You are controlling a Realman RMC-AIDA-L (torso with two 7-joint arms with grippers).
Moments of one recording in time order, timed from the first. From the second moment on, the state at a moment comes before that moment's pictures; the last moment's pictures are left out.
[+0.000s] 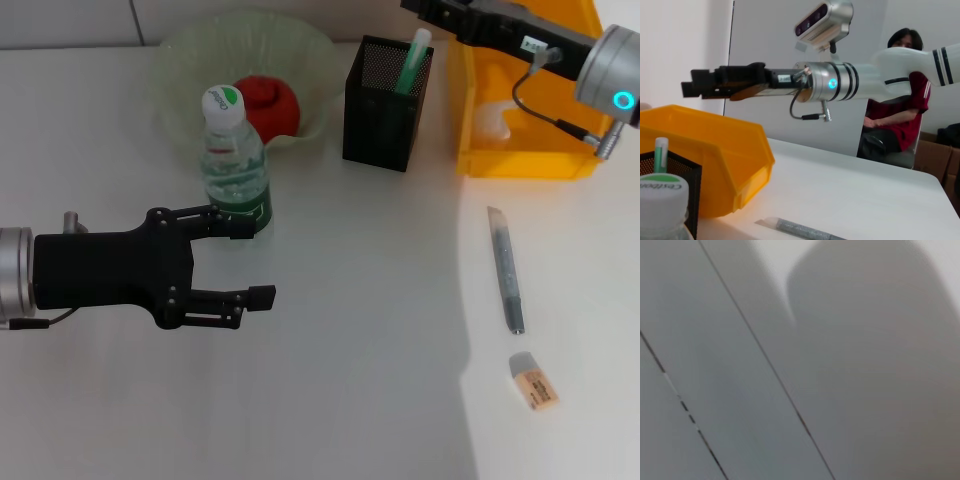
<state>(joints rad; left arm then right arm) -0.40 -2.00 1.05 0.73 1.72 1.66 -1.29 0.60 2.07 -1.02 -0.60 -1.33 -1.10 1.58</state>
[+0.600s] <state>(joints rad) -0.40 -2.00 1.05 0.73 1.76 1.66 -1.29 0.51 2.04 -0.87 -1.49 -2.17 -1.99 2.33</state>
